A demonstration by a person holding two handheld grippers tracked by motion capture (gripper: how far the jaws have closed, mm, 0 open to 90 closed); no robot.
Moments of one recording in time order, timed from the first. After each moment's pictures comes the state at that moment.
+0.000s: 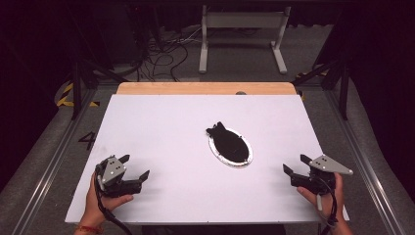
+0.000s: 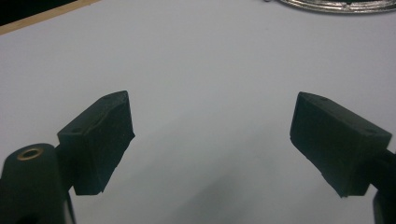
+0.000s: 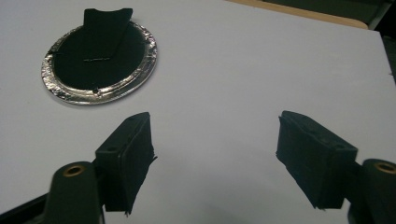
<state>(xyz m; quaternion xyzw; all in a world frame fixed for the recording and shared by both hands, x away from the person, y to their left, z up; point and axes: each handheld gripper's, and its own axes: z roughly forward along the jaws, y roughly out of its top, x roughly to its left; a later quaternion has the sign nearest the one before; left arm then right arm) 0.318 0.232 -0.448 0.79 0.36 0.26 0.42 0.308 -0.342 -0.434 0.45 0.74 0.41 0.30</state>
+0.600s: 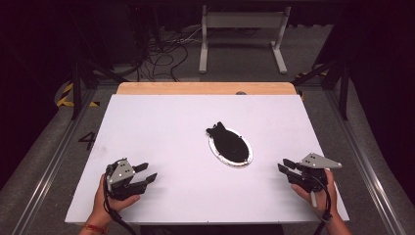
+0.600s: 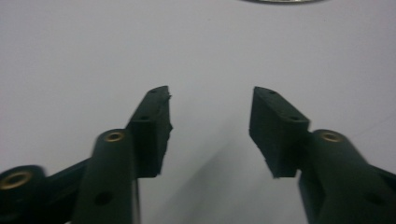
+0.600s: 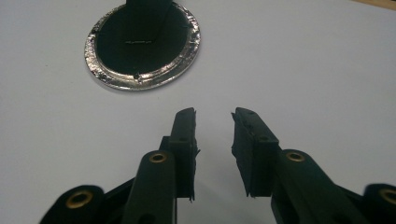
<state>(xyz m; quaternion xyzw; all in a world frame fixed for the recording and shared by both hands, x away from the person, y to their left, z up) 0.322 0.214 -0.452 0.83 0.31 0.19 0.43 0.320 -0.326 -0.434 0.41 0.78 0.40 0.24</state>
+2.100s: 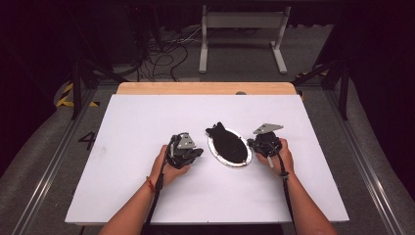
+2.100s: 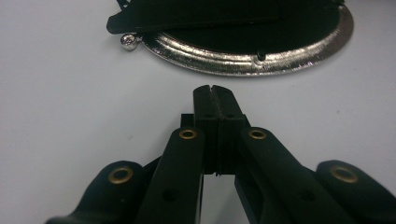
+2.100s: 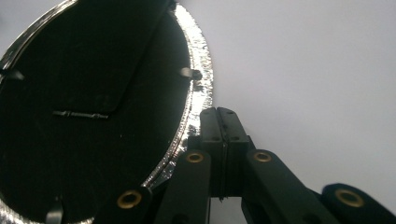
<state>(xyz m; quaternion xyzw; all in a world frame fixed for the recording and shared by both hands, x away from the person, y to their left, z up) 0.417 0.074 -0.459 0.87 0.26 0.12 0.41 0.435 -0.238 -0.452 0.39 0.83 0.32 0.21</state>
